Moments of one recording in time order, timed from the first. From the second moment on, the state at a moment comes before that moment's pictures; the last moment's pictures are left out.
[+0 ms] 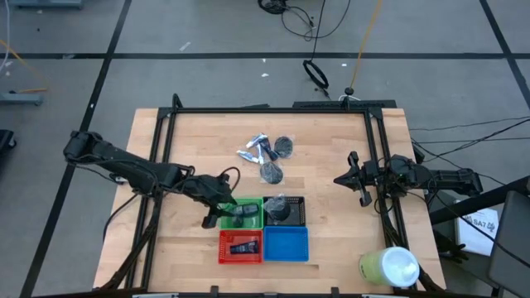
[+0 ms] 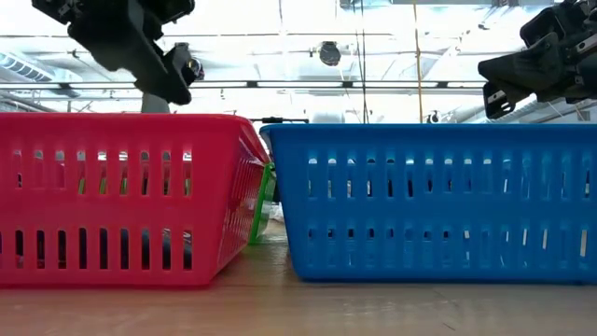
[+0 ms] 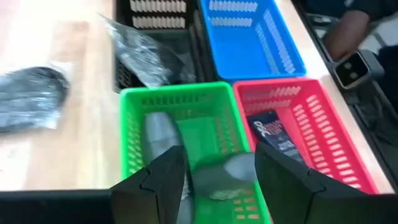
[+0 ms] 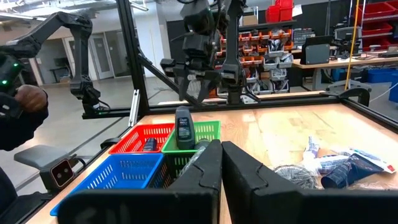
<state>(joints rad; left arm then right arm) -0.25 1.23 0.71 -0.18 0.09 -0.15 -0.03 0.03 0.02 0.07 -0.18 0.13</state>
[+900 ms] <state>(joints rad) -0.29 1.36 0.71 -0.14 0.22 -0.14 -0.03 0.03 0.02 0.07 -0.18 0.13</state>
